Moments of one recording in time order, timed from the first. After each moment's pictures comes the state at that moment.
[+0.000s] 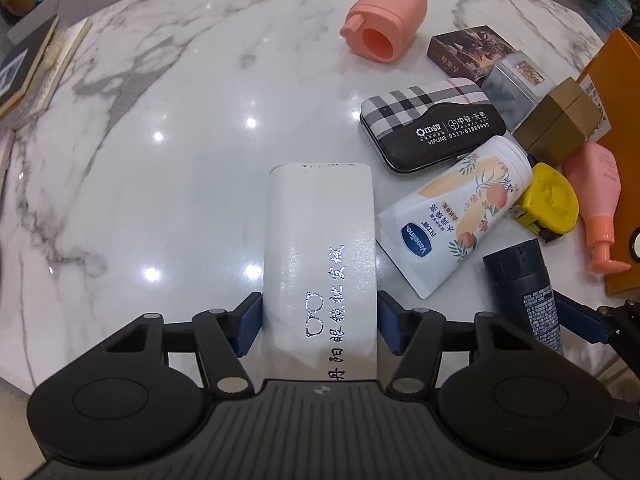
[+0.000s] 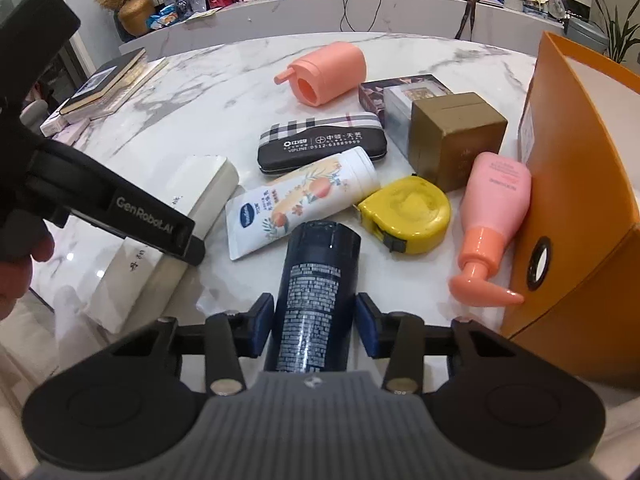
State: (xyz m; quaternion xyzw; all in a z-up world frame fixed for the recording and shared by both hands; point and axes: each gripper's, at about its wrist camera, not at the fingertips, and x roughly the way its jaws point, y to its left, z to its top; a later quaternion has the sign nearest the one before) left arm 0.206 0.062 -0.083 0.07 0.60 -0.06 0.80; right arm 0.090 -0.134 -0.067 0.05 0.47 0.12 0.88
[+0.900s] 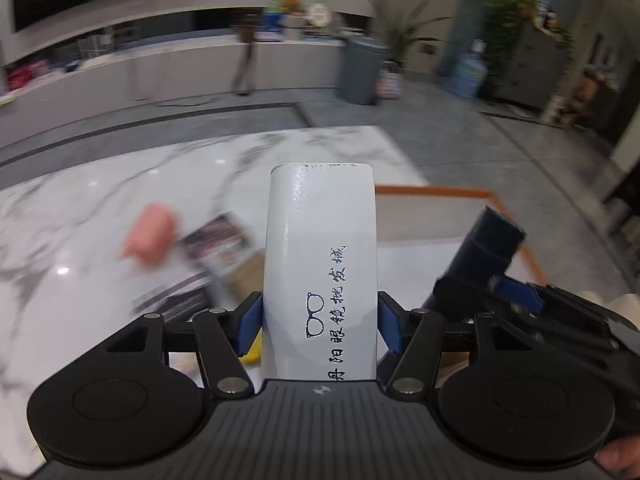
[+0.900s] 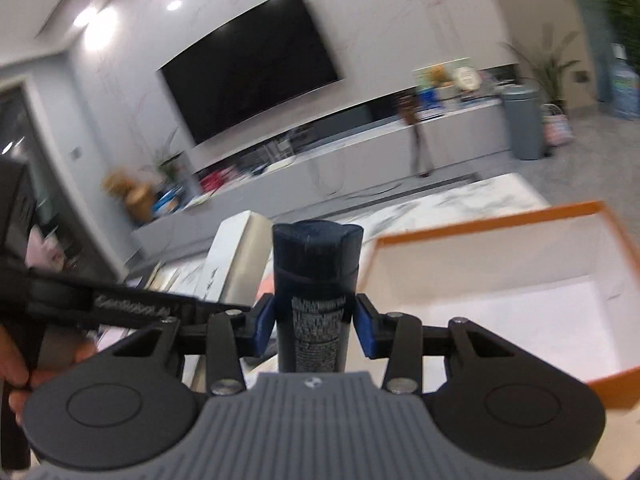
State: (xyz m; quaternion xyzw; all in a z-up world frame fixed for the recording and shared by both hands) left arm 0.137 -0.112 0.094 0.04 0.43 -0.26 0.86; right arm 0.021 -0.314 0.080 0.21 0.25 0.05 0.94
